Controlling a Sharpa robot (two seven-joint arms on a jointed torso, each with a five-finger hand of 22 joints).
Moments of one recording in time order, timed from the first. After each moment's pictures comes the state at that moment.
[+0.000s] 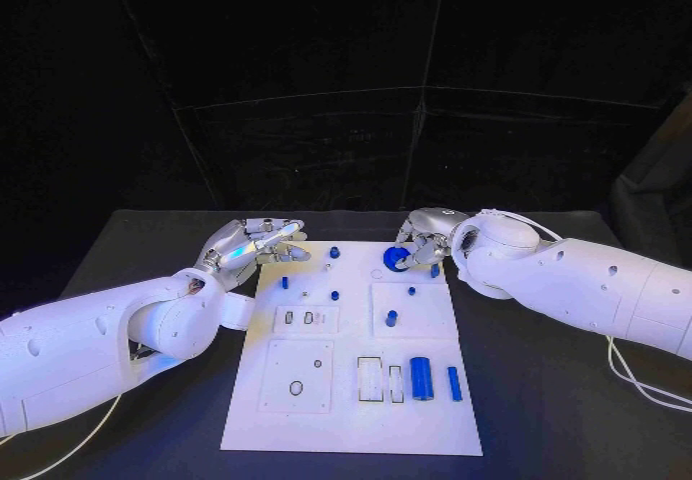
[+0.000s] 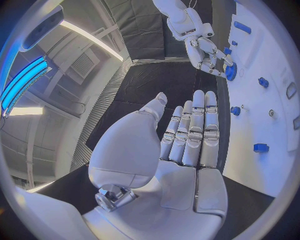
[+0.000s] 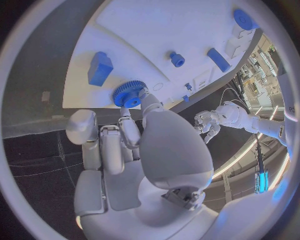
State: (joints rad) left arm 1.21 -0.90 -0.13 1.54 0.06 -0.19 0.50; left_hand 1.33 -0.02 0.16 0.05 0.05 0.94 0.22 0.11 0.07 1.07 0.16 0.13 0.07 1.17 0.10 0.23 0.22 0.18 1.06 0.21 0.20 0.07; right arm 1.24 -0.65 0.00 1.26 -1.55 -0.15 -0.19; right_hand 1.39 -0.09 0.02 0.12 0.22 0.93 0.14 0.10 0.07 1.37 0.05 1.28 1.21 1.47 -0.03 1.48 1.31 0.12 1.31 0.08 1.28 0.93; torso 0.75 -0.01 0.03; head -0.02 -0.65
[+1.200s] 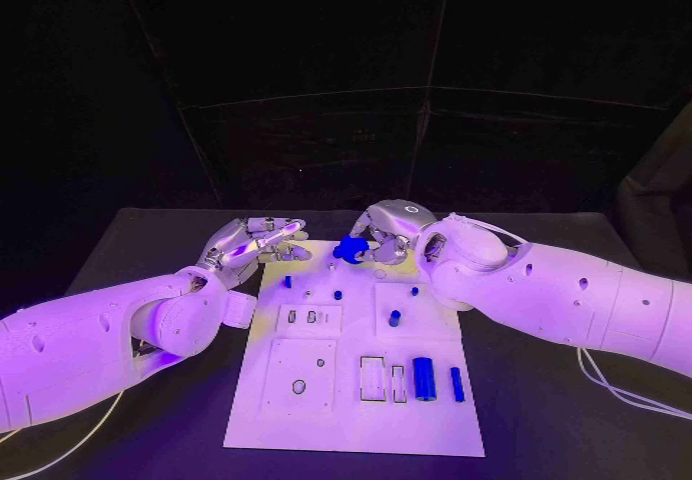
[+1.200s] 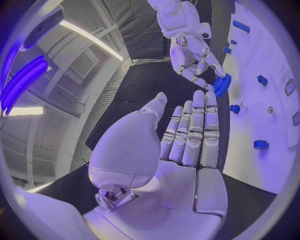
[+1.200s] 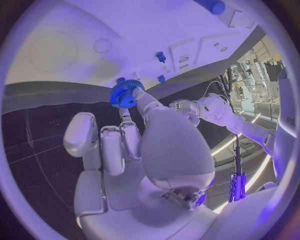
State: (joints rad) left arm 1.21 -0.90 -0.13 1.53 0.06 -0.18 0.50; left_hand 1.33 -0.02 0.16 0.05 0.05 0.94 0.22 0.11 0.07 1.07 0.16 0.13 0.07 1.17 0.10 0.23 0.22 0.18 1.06 0.21 0.20 0.07; right arm 1.24 -0.56 -0.01 1.37 -1.62 -0.34 -0.19; right_hand 1.37 -0.05 0.25 0.04 0.14 1.01 0.14 0.12 0.06 1.44 0.03 1.37 1.31 1.46 -0.04 1.50 1.31 0.11 1.35 0.07 1.34 1.03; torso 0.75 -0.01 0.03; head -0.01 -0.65
